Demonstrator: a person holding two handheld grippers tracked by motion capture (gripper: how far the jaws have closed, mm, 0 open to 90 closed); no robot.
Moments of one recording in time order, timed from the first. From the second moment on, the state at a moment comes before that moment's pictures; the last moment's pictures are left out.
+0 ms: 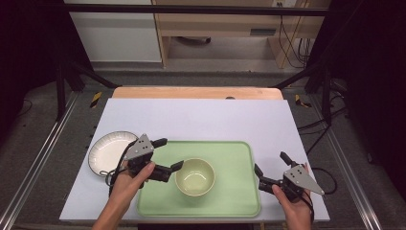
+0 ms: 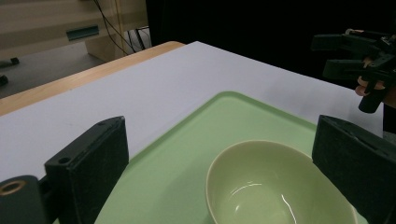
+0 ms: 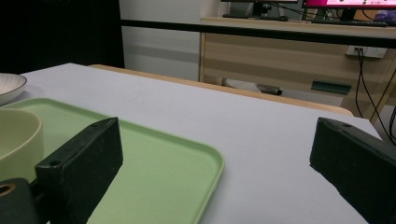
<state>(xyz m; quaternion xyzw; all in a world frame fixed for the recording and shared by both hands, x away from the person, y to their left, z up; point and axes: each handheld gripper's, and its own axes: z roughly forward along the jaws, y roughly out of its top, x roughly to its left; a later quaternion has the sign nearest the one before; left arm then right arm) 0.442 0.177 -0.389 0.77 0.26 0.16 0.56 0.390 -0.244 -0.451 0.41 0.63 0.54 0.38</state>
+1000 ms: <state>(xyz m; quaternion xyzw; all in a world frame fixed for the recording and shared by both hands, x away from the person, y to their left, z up) 0.437 0.238 -0.388 0.74 0.30 0.19 0.57 0.390 -0.244 -0.451 0.41 0.63 0.54 0.38</state>
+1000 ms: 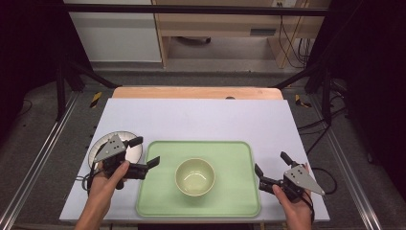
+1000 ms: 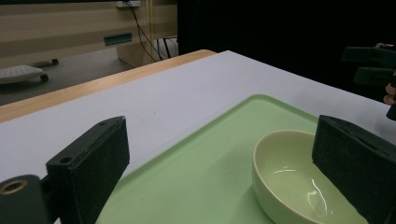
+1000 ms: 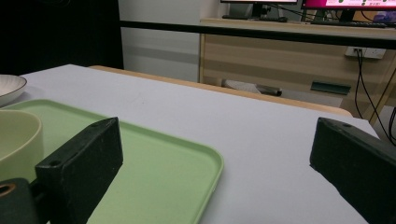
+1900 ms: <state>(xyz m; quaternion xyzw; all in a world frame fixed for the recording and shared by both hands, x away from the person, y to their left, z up) 0.442 0.286 -0.406 0.72 0.33 0.21 0.57 0.389 -0.246 -0.450 0.41 0.63 0.54 0.38</state>
